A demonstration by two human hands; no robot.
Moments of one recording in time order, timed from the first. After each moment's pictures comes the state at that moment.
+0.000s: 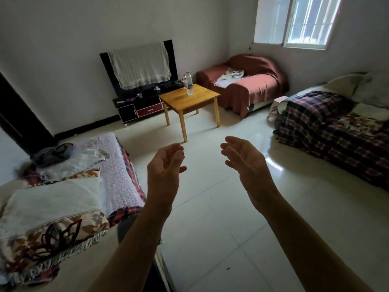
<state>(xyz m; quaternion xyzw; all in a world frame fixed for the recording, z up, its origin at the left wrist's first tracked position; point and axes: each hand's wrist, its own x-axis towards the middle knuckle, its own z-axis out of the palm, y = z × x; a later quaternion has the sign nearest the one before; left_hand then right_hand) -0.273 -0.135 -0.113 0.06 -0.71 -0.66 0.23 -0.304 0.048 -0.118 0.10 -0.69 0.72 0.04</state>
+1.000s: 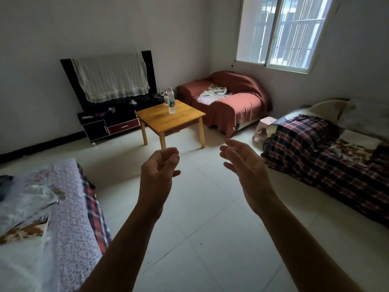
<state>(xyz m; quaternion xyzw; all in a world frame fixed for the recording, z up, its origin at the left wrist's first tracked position) -0.634 -0.228 -0.118 0.02 -0.70 -0.69 0.17 -0.647 -0.031 -0.113 0.06 -0.70 0.70 0.09</state>
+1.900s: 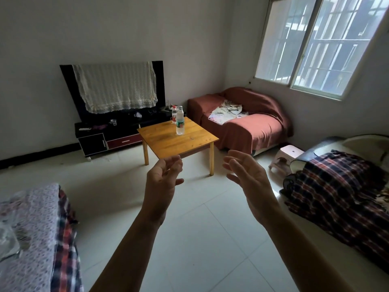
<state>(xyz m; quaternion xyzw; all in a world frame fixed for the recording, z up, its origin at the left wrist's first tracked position) -1.021 -0.289 -0.124 0.04 -0.70 -0.69 0.18 -1.041 -0.086 -0.108 0.09 -0.71 0.70 0.06</state>
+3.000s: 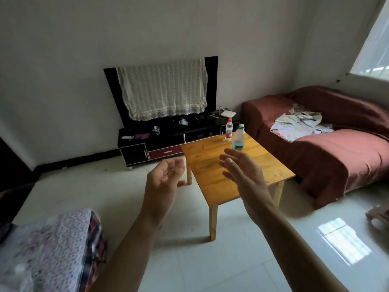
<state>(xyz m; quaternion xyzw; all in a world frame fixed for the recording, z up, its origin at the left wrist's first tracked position) -1.485 -0.564 -0.121 0.10 -0.73 -0.63 0.24 -1.569 -0.385 -0.130 0.19 -0.66 0.73 -0.04</state>
